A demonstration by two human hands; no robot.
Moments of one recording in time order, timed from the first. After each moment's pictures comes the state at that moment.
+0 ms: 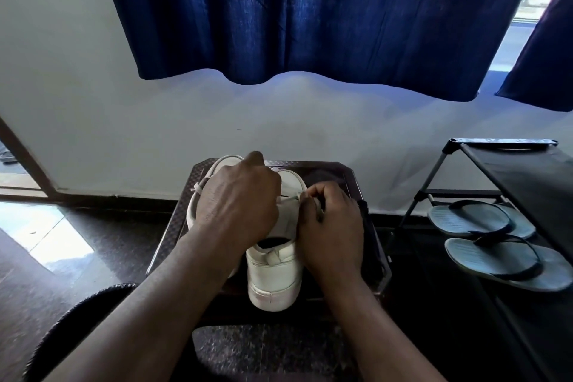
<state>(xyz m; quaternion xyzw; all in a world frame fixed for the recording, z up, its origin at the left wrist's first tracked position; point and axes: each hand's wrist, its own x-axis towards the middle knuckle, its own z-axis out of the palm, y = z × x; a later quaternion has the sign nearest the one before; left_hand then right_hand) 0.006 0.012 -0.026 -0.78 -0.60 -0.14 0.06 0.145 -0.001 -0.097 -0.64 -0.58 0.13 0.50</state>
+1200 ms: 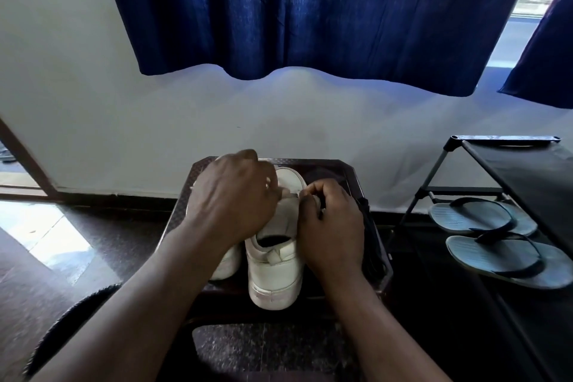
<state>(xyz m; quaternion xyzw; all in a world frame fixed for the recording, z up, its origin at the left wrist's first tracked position) -0.006 0.021 -0.032 -0.77 -0.59 -0.22 0.02 0.145 0.000 -0.100 -0.63 -0.57 0.13 0.51</state>
